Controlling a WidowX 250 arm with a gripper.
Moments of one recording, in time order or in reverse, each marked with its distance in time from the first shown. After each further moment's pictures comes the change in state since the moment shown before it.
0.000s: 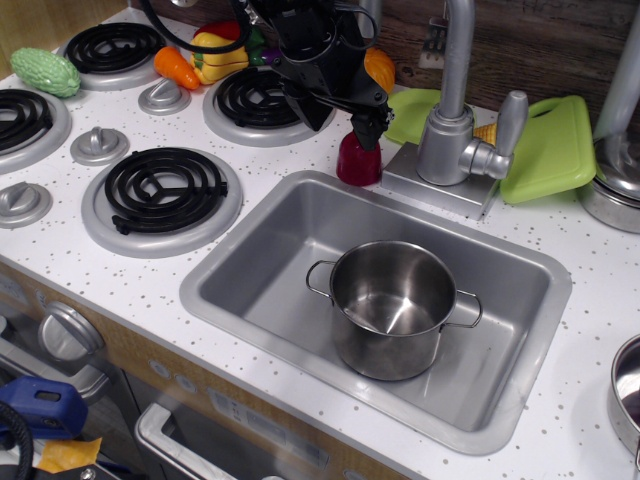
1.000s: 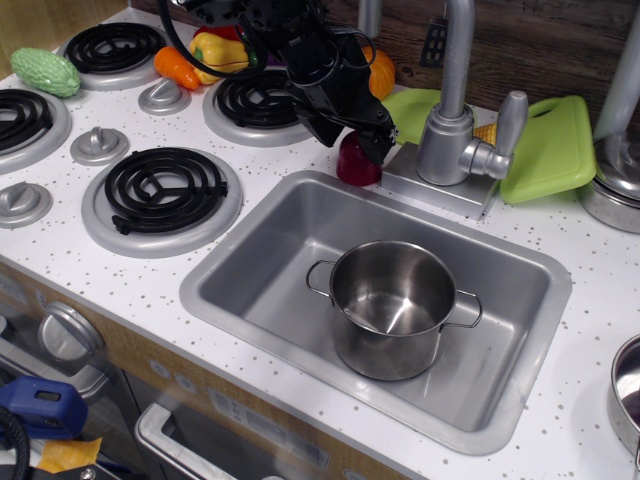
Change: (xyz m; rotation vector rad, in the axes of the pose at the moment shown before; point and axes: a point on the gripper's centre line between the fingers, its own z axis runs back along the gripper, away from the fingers) arm 0.001 0.002 -0.033 -0.080 -0.025 -0.024
